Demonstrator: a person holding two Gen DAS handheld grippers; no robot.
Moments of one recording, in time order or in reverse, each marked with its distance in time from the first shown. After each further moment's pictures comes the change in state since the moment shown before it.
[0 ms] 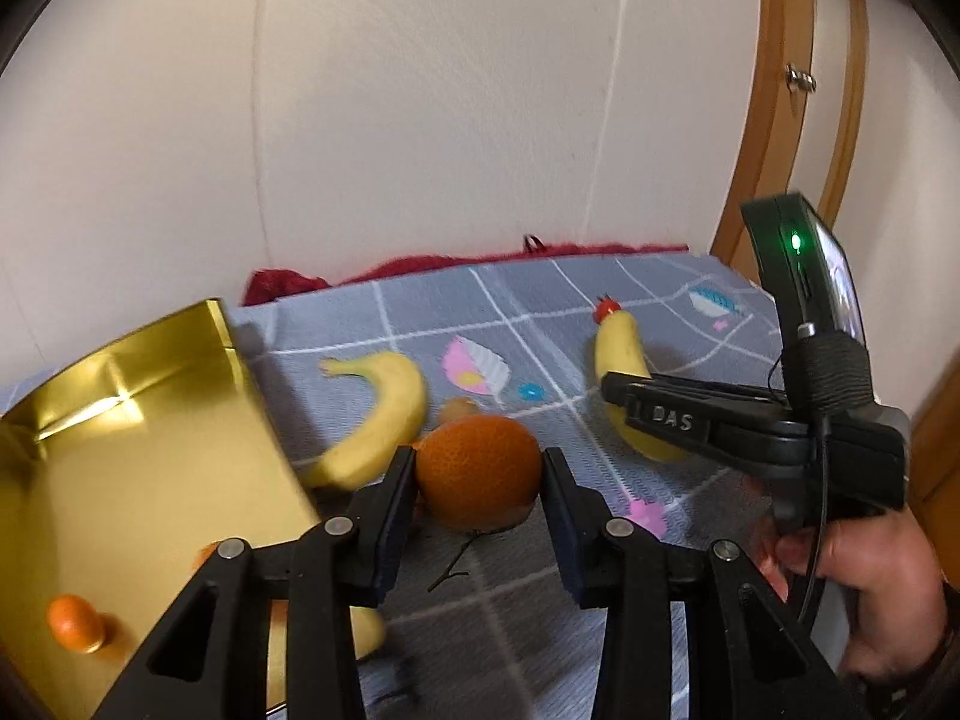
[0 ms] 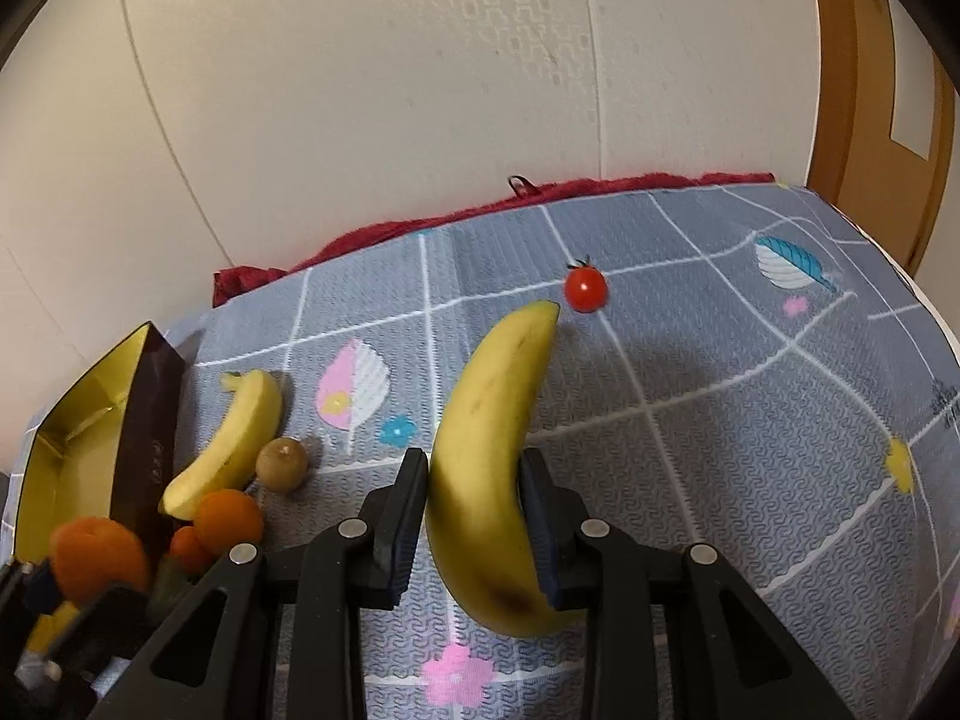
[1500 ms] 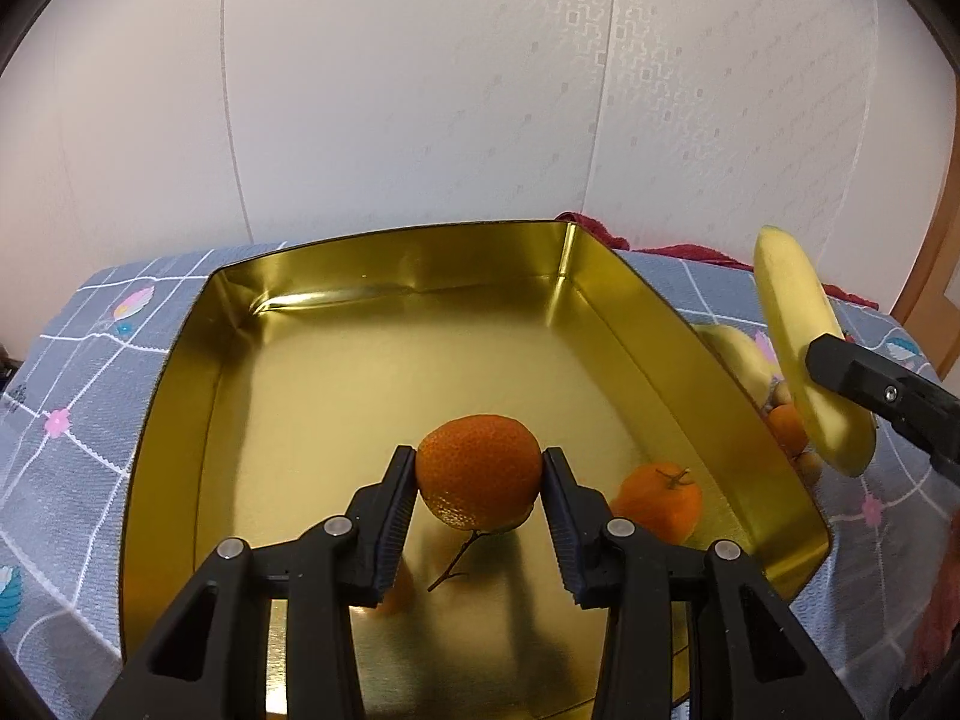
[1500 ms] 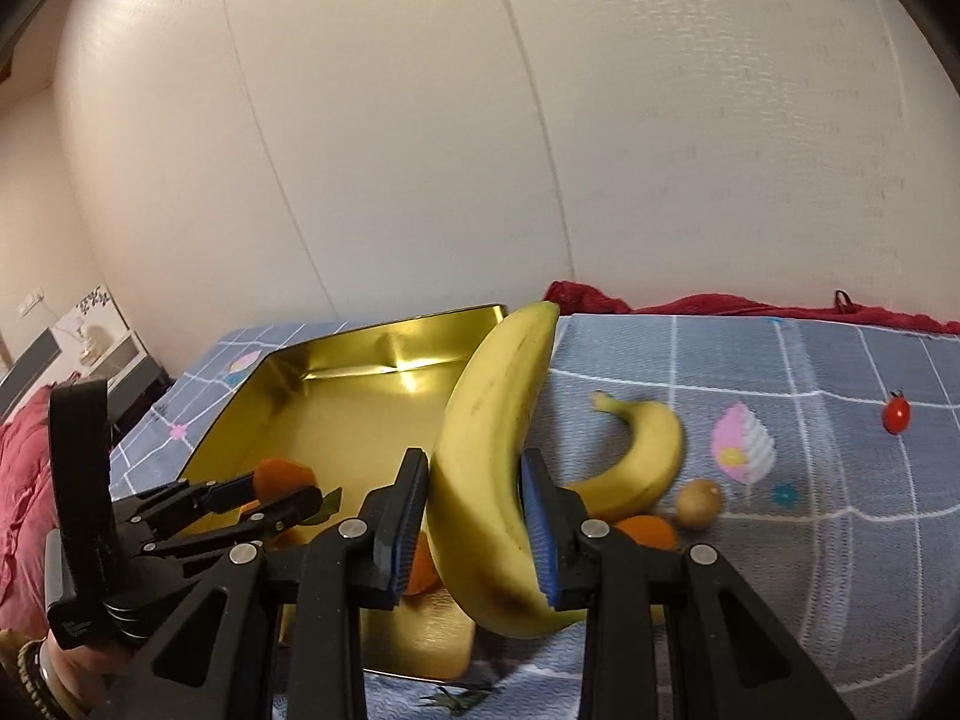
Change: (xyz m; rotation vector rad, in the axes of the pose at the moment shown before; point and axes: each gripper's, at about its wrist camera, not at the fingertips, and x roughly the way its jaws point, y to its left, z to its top) left arm -0.028 0.154 -0.055 -0.242 0.039 0.364; right arm -0.040 0.151 -0.029 -0.333 -0.118 0.473
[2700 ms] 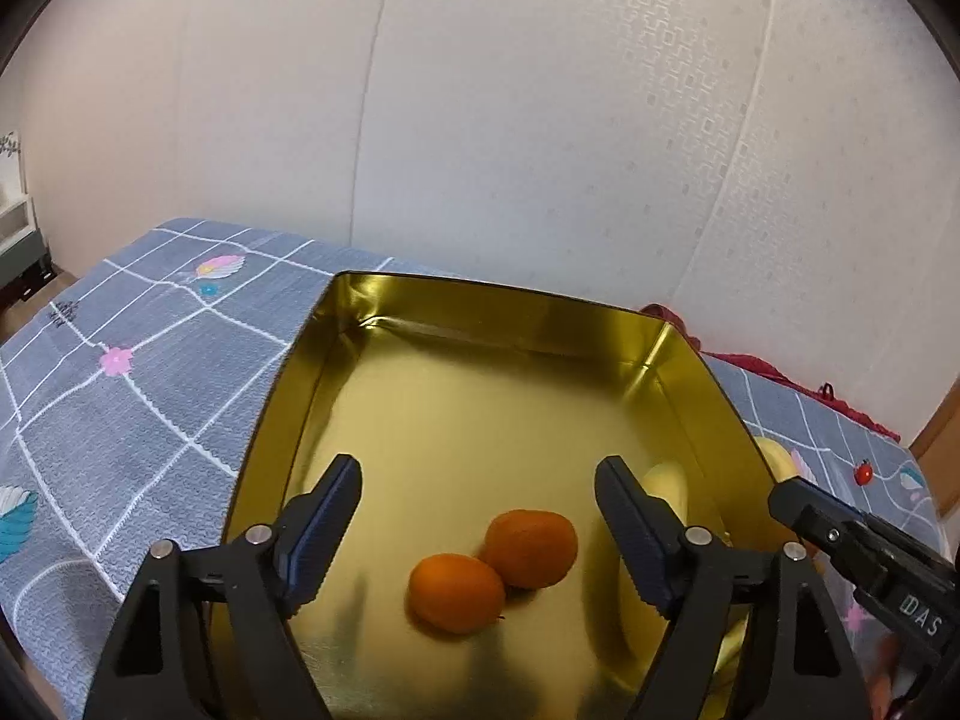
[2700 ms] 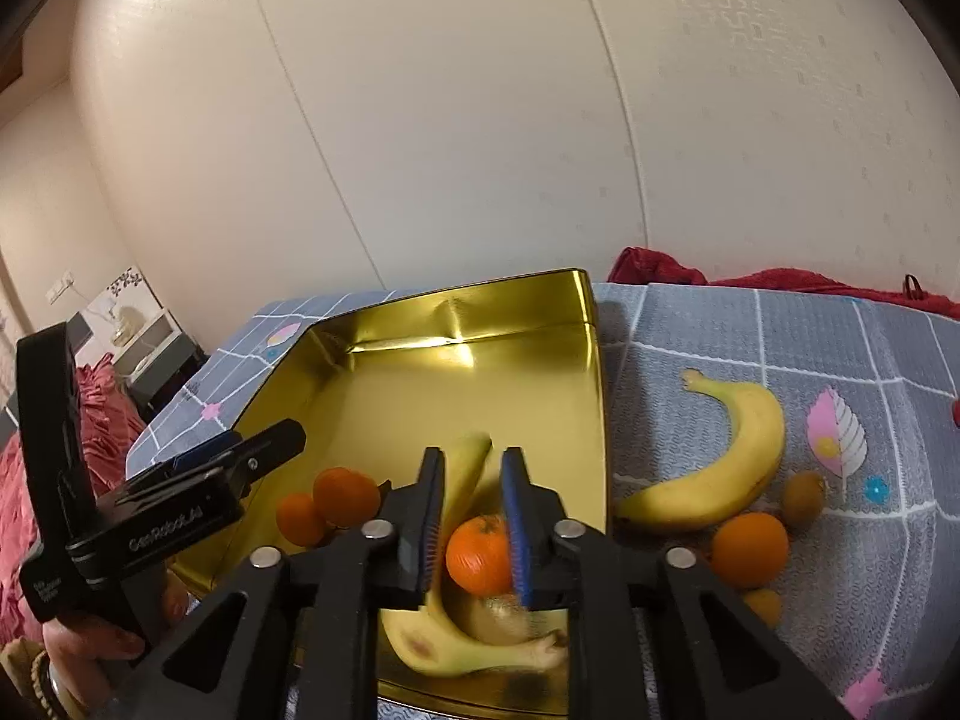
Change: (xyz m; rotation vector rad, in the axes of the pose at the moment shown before) left arm -0.023 0.051 0.002 -0.250 -0.118 0.052; right arm 0.035 0.024 -0.005 0.005 0.066 0.093
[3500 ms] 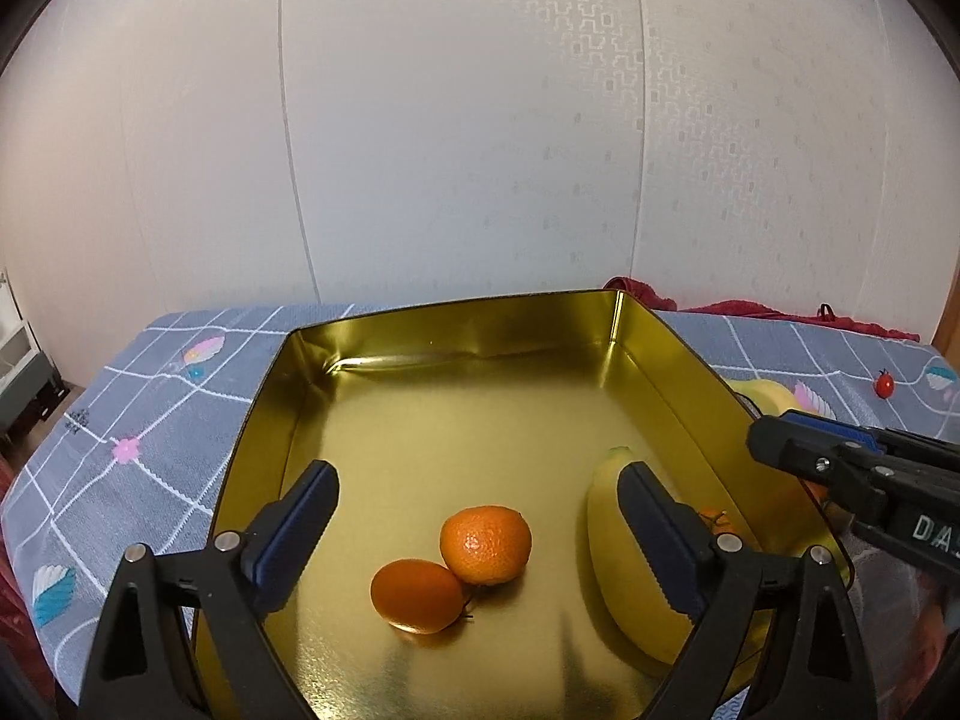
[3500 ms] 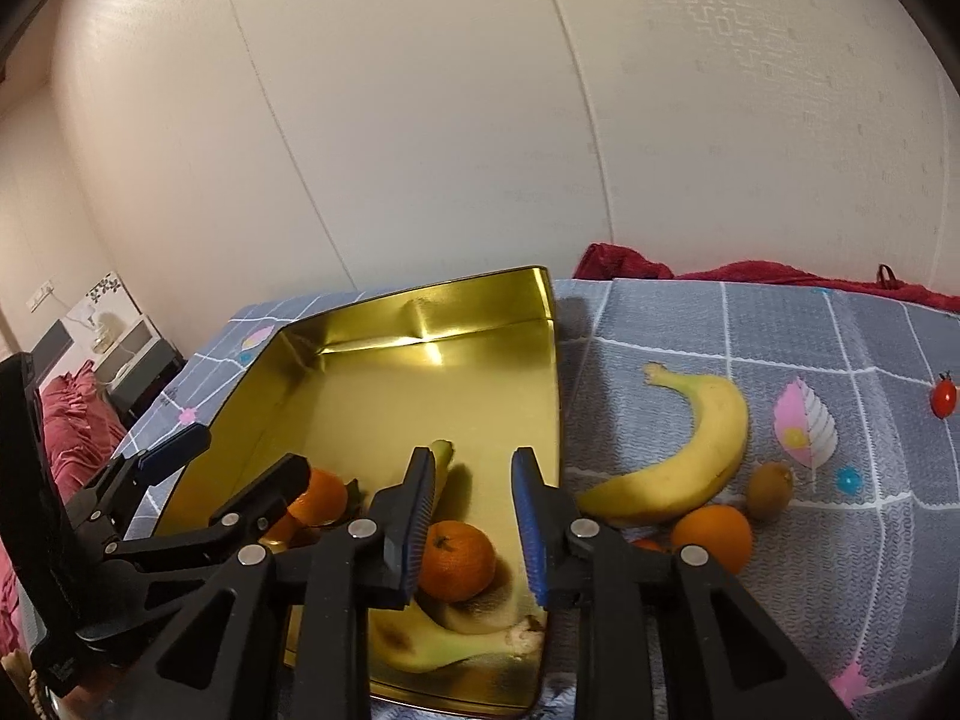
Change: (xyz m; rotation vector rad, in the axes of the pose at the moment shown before) left arm -0.005 -0.046 -0.013 0.240 -0.060 0.070; right arm -0.005 -0.014 0.000 0.024 0.006 -0.057
